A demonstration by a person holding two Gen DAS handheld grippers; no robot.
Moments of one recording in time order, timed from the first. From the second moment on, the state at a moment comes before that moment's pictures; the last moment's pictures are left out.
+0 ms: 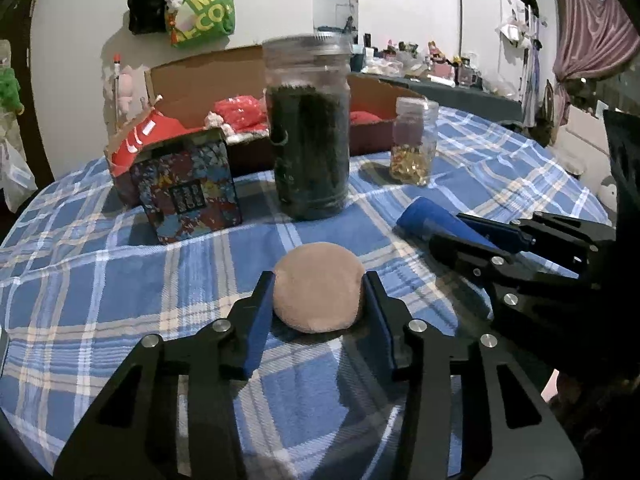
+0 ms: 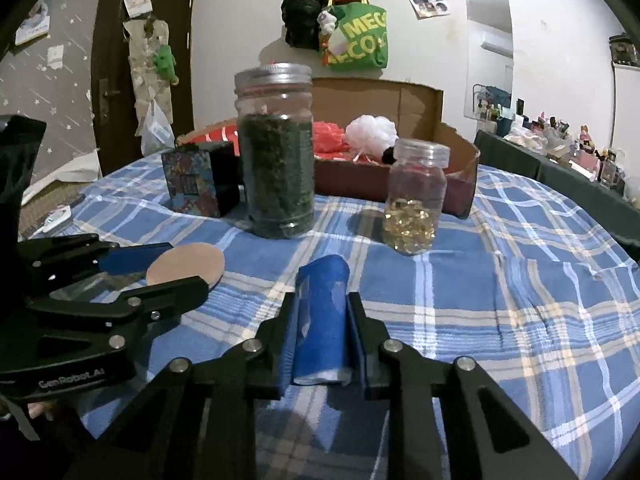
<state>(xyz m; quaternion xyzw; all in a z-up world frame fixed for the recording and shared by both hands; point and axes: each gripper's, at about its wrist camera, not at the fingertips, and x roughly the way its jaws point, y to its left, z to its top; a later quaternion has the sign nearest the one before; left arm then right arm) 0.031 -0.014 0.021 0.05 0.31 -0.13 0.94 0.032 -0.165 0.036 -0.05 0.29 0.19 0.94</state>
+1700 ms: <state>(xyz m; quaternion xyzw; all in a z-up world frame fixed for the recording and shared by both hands) 0.074 0.018 0.104 0.05 0.24 -0.08 0.97 0.071 -0.184 0.121 -0.04 0.21 0.15 0.97</state>
